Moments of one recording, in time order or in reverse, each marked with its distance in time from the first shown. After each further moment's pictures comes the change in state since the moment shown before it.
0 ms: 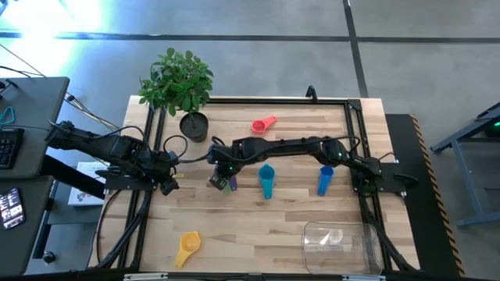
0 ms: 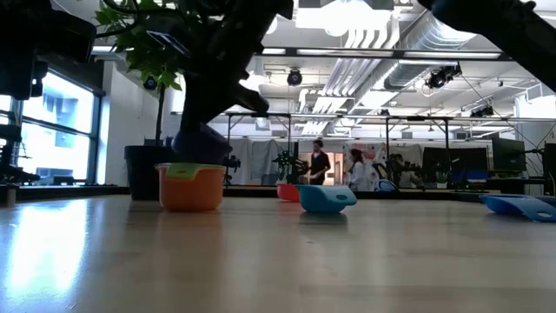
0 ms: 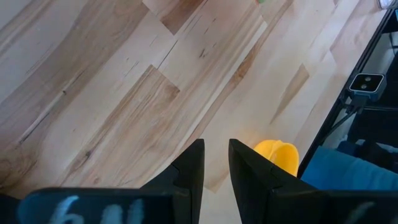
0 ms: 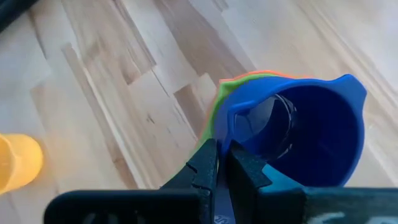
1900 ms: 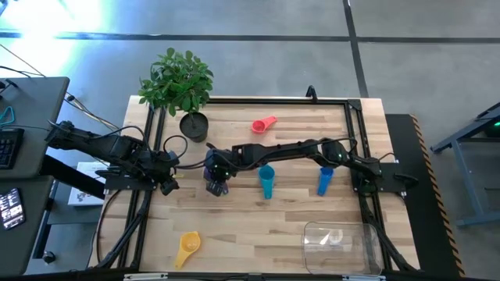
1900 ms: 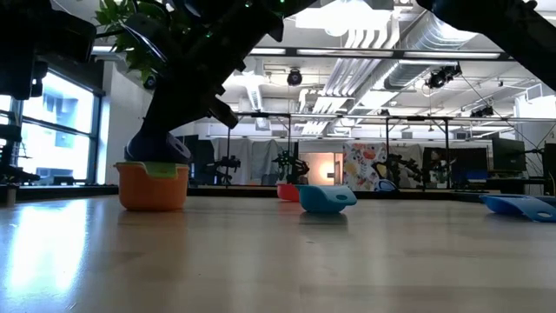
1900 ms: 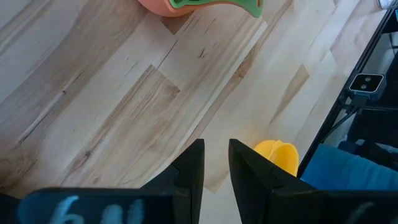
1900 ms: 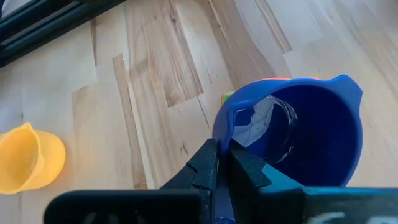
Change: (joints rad) left arm 0.000 0.000 0.000 0.000 0.000 -0.002; right arm 0.007 0.003 -0.127 0.314 -0.063 -0.158
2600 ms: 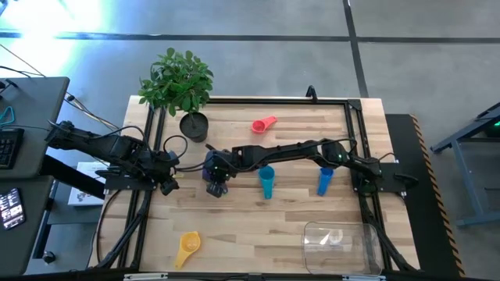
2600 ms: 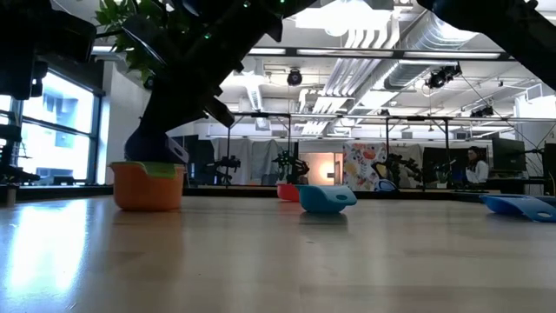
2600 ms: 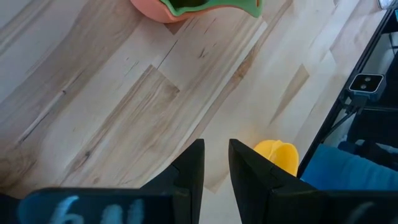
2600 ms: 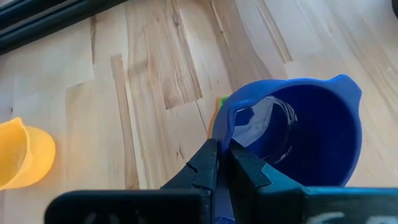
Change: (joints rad) left arm 0.000 0.000 0.000 0.000 0.000 0.000; right arm 0.014 0.002 -0.007 0.023 0.031 -0.055
